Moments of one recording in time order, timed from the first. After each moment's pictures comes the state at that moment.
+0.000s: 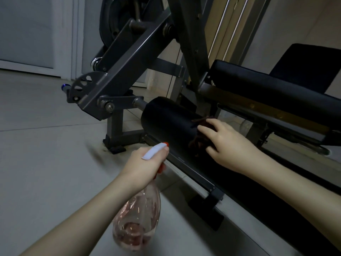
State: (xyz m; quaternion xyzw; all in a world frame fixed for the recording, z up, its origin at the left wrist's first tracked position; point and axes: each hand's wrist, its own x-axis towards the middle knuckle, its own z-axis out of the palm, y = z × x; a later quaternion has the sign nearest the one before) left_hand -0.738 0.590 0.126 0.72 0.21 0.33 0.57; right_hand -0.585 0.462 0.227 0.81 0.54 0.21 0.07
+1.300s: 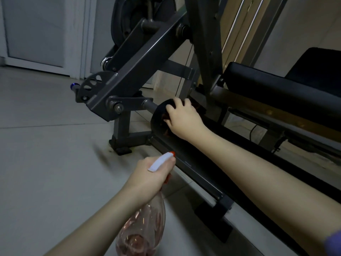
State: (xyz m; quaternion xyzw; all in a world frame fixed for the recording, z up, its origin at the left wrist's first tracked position) left_hand -0.734 0.606 0.102 0.69 0.22 0.34 0.59; right_hand -0.589 0.624 0.212 0.77 0.56 0.30 0.06
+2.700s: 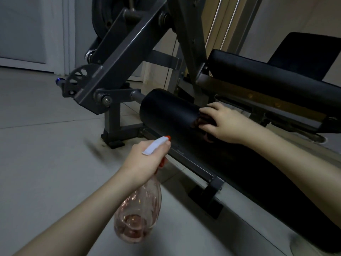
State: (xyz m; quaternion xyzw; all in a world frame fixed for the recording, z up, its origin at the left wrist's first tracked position) left_hand -0.743 0.588 0.120 0.74 0.19 0.33 0.56; right_hand -0.573 0.481 0.245 0.85 0.51 0.16 0.04
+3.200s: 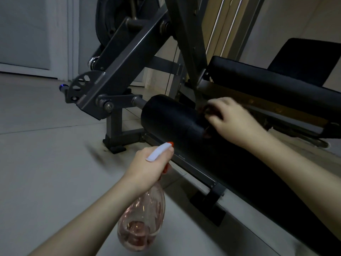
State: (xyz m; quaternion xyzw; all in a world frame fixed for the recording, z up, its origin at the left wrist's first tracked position) left_hand -0.739 0.586 0.119 0.74 0.18 0.33 0.56; right_hand -0.575 0.477 0.252 0.84 0.49 0.20 -0.11
